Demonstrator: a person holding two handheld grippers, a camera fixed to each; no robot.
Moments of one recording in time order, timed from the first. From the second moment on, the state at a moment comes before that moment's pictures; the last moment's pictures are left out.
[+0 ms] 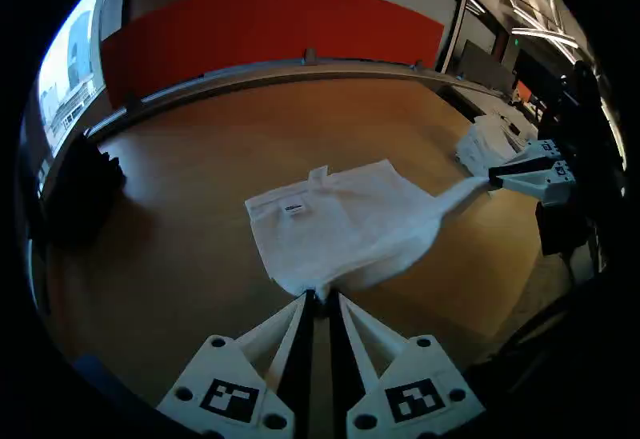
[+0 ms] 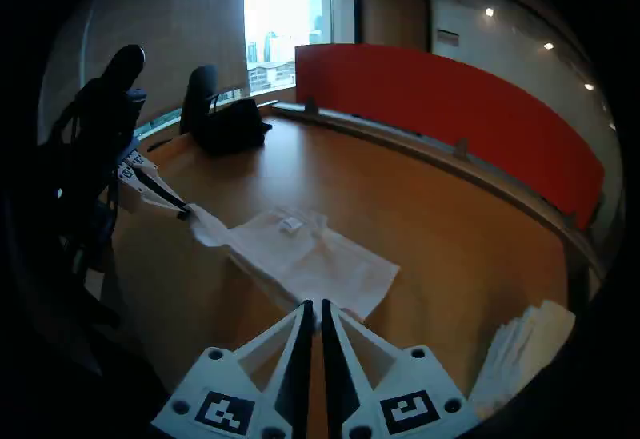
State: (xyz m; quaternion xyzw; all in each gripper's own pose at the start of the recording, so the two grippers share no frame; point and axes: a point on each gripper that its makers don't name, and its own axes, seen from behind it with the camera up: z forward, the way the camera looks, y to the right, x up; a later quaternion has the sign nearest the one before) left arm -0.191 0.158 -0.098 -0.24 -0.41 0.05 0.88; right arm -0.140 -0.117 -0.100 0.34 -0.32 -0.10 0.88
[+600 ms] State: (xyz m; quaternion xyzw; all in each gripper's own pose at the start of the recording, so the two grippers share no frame) left arm -0.214 0.163 -0.073 -0.22 -0.43 0.00 0.88; right arm -0.176 -0.117 -0.080 0.34 -0.34 -0.10 0.87
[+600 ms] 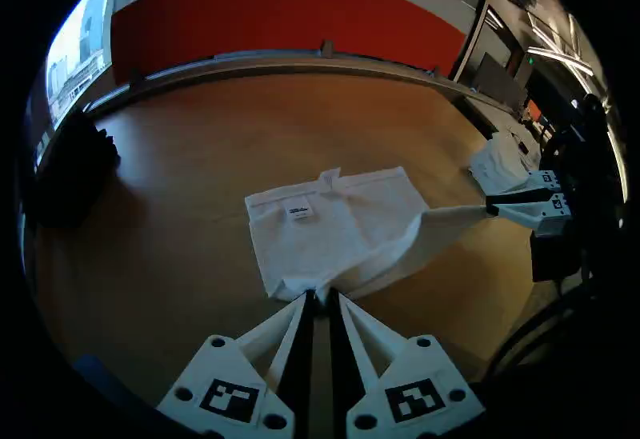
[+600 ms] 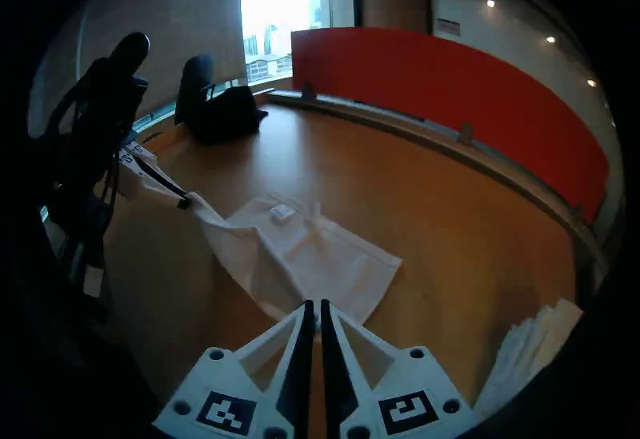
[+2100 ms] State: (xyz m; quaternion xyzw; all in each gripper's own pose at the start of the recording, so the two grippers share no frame) left arm -0.269 0.145 0.053 -0.20 -0.45 0.08 0.87; right arm -0.233 -0.116 0.031 0.31 -0.37 -0.11 0.87
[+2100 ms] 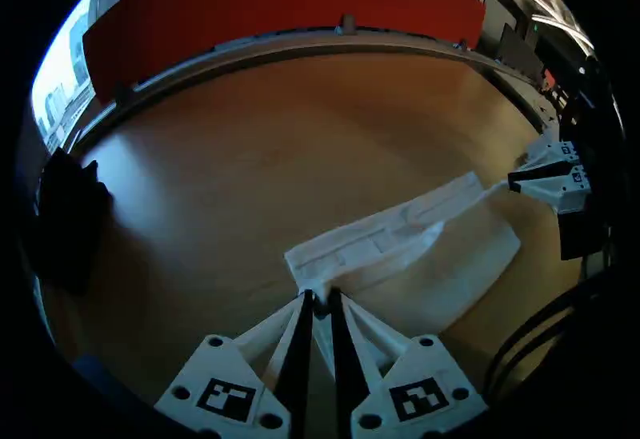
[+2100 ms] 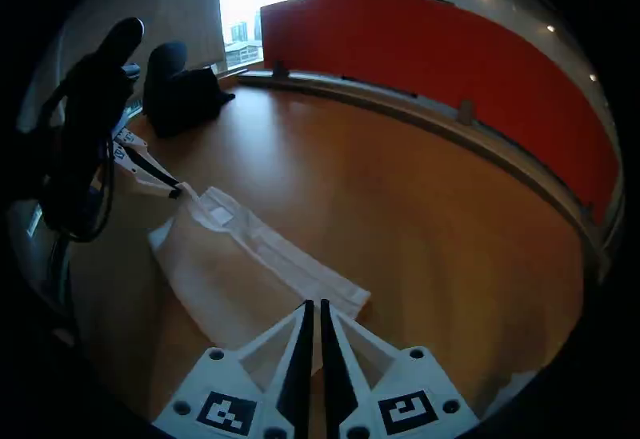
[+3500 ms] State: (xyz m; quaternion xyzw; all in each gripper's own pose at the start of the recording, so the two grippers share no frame) left arm -0.266 0.119 -0.019 -0.16 -0.44 0.07 0.88; right arm -0.231 -0.095 -0.041 0.28 -0.39 -0.10 0.87
